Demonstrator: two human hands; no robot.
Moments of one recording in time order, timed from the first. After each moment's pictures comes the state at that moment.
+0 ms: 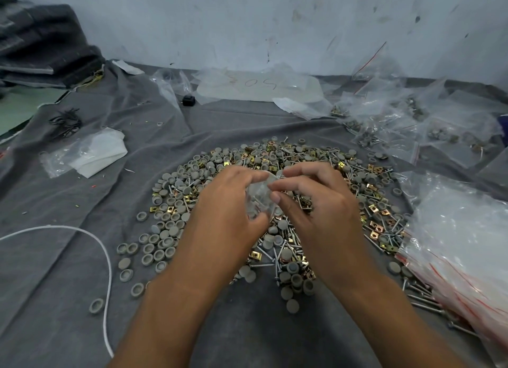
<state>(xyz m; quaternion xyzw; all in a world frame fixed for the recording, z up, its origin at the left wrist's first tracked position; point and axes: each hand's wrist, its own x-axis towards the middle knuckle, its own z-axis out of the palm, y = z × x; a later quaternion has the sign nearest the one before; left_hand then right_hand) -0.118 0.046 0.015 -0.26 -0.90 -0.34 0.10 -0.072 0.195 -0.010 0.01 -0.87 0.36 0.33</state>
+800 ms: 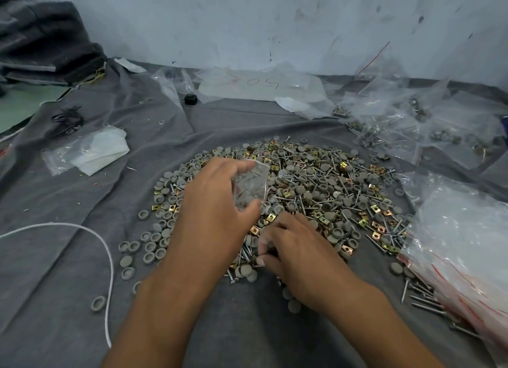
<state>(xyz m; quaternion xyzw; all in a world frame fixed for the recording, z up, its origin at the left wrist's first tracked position) -0.121 0.037 0.016 -0.22 -0.90 -0.35 0.14 -0.064 0.183 -0.028 0.06 -0.98 0.18 -0.02</state>
